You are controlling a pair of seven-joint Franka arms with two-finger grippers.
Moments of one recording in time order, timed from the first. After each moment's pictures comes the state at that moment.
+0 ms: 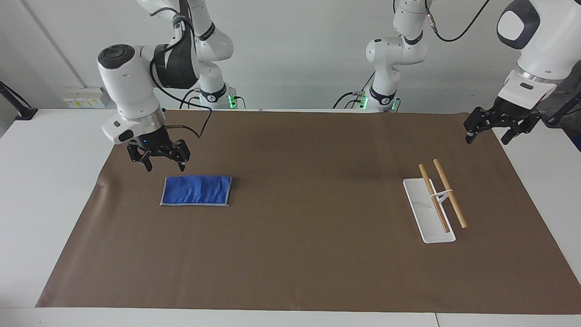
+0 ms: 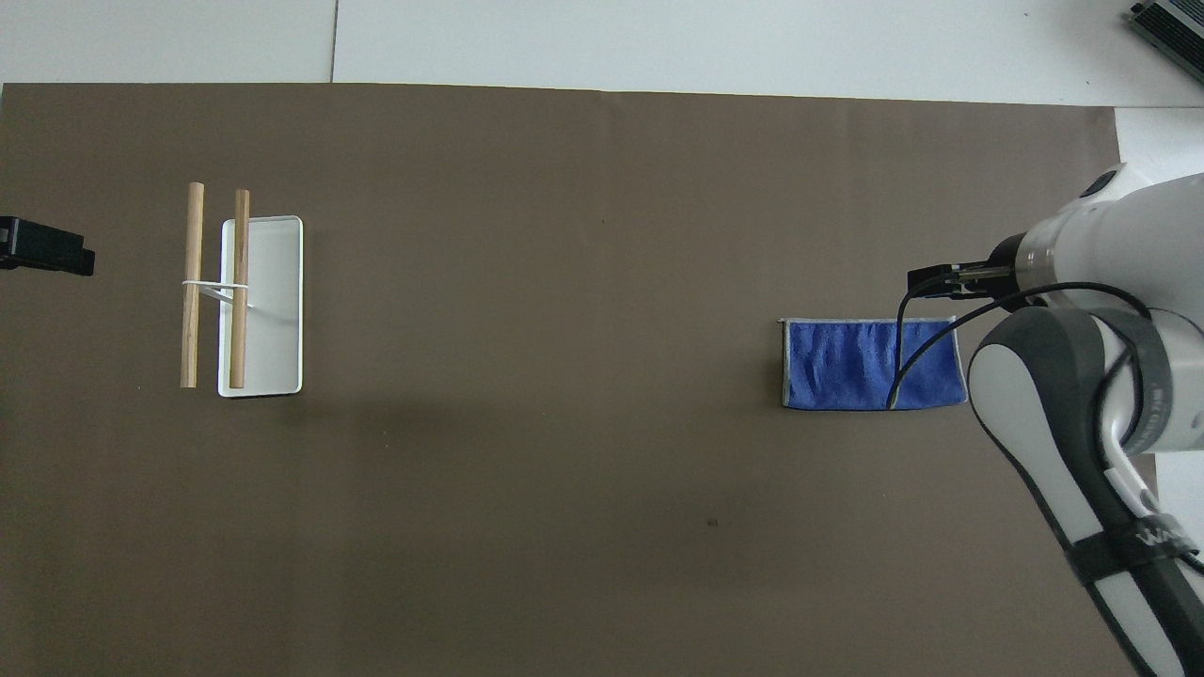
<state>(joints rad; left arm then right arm) -0.03 0.04 0.06 -1.55 0.00 1.67 0.13 0.06 0.08 -0.05 -1.98 -0.02 2.19 0.01</state>
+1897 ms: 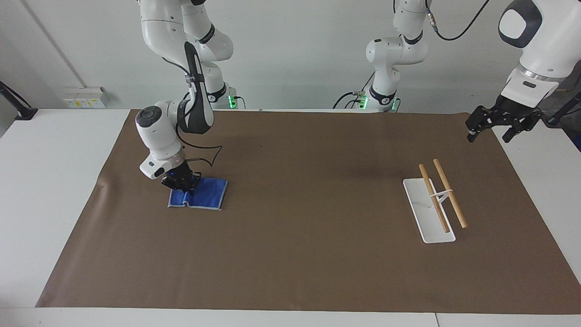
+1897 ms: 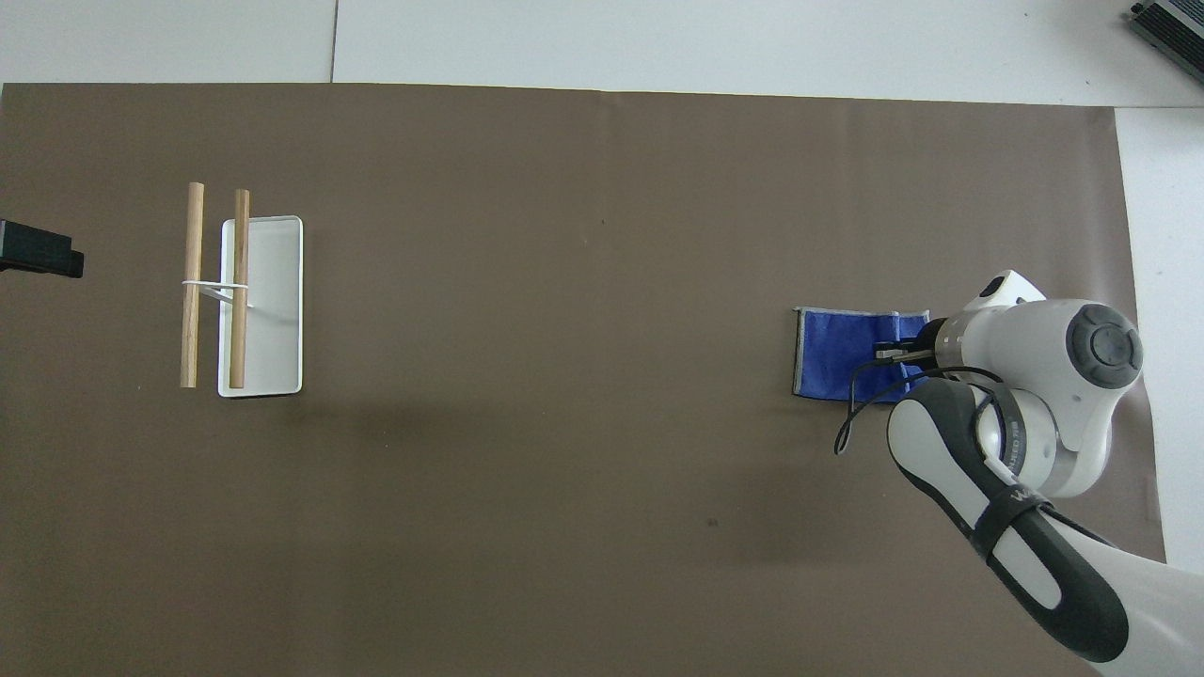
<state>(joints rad) -0.03 0.04 0.07 -1.55 0.00 1.67 0.12 0.04 0.18 -0.05 -2.26 0.11 2.57 -0.17</state>
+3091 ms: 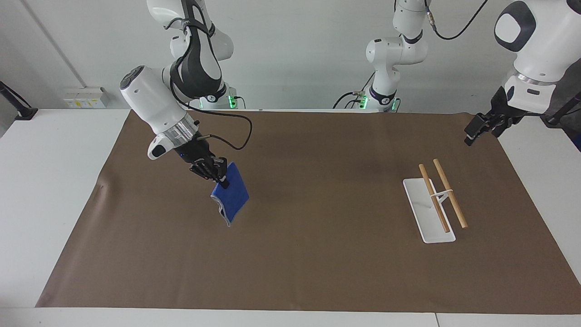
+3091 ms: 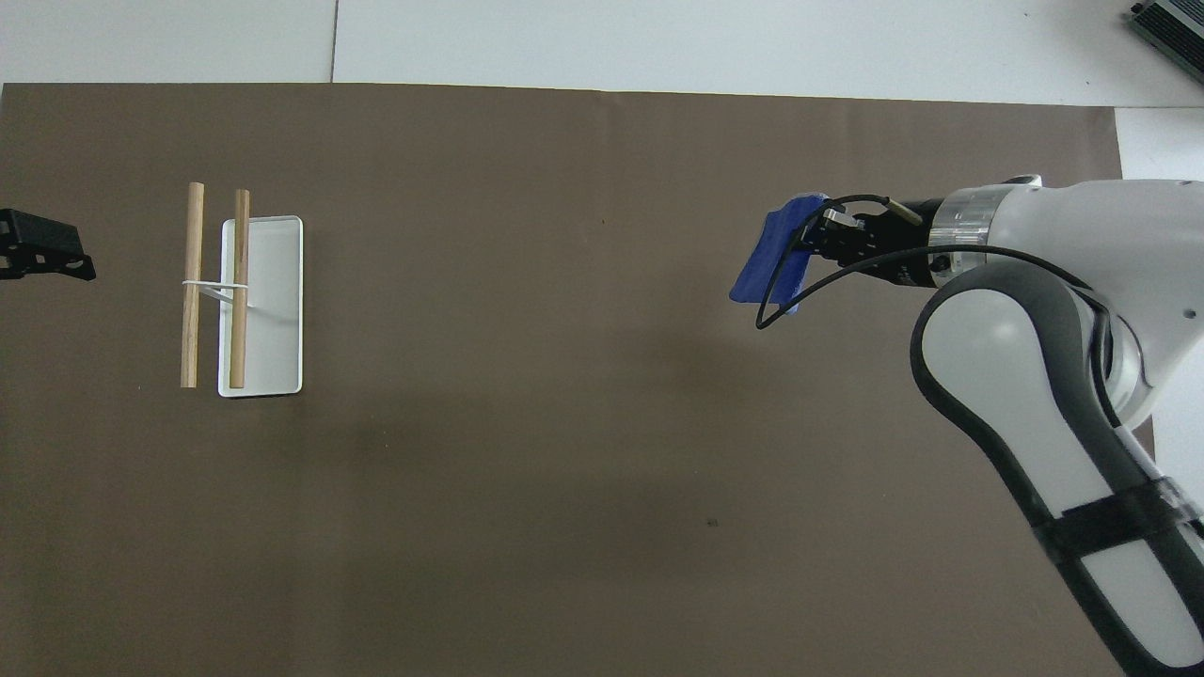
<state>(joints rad) -0.03 0.00 0.07 -1.62 0.00 1.68 -0.29 0.11 0.12 0.06 -1.89 0.65 2.31 0.23</state>
